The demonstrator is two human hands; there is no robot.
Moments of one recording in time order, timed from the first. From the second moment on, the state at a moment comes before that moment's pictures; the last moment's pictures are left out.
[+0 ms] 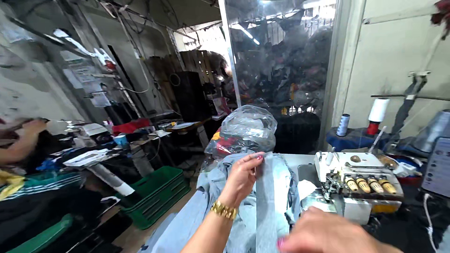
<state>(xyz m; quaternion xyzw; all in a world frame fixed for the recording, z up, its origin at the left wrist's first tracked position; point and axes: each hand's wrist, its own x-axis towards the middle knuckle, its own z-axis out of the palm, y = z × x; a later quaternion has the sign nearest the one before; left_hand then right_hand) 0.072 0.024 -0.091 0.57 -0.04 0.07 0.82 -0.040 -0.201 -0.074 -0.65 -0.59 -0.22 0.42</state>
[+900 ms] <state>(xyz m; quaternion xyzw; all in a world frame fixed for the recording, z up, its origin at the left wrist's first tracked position) -0.002 -0.058 -0.108 0.53 -0.26 0.06 0.81 0.005 -0.255 -0.064 -0.81 -0.37 -0.18 0.41</state>
